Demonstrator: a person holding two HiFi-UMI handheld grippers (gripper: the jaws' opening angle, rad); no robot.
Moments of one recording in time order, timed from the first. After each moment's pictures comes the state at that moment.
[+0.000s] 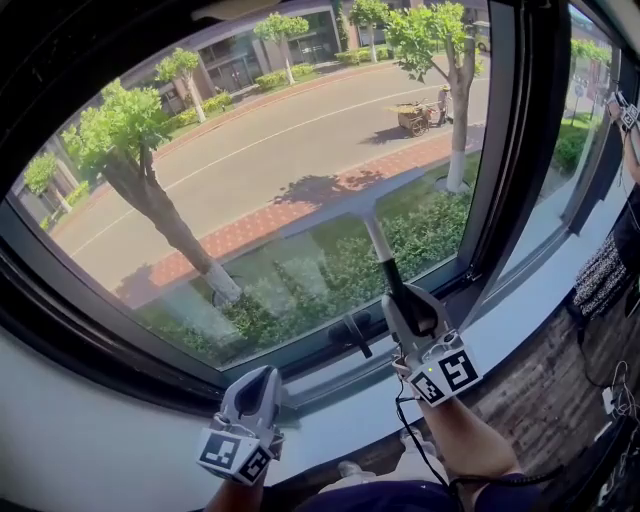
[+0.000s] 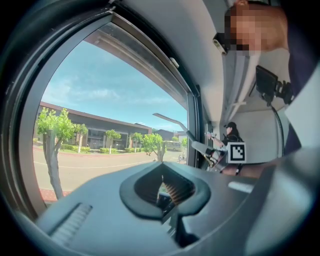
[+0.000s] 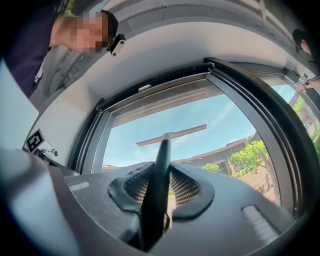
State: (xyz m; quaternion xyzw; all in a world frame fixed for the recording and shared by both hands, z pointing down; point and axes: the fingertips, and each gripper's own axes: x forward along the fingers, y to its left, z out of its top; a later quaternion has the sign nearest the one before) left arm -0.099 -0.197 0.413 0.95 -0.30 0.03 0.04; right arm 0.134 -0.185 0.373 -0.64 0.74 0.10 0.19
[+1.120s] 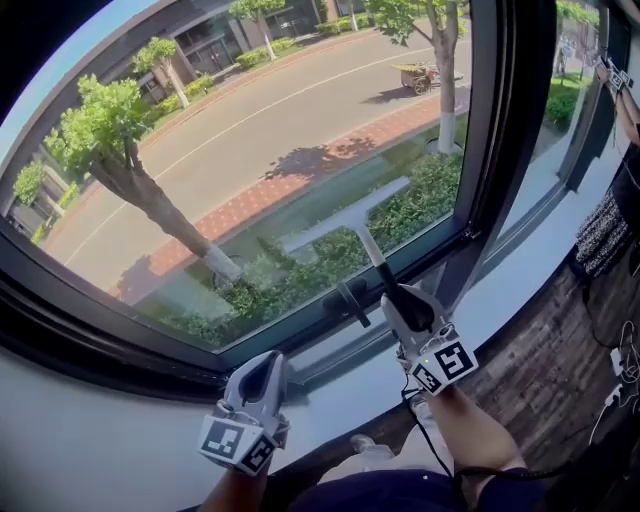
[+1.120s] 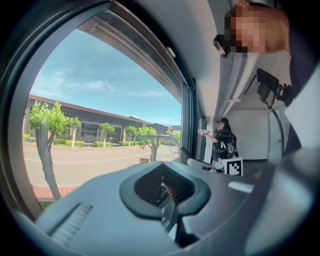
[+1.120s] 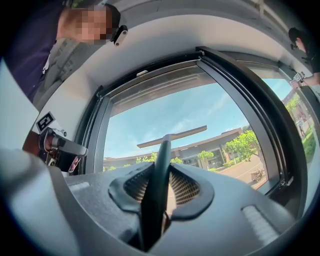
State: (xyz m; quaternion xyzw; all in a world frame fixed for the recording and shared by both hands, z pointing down) left arm -0.088 -0.180 0.421 0.96 -0.26 0.06 0.06; right arm 0.126 -0.165 0.459 -0.65 0.74 0.04 0.15
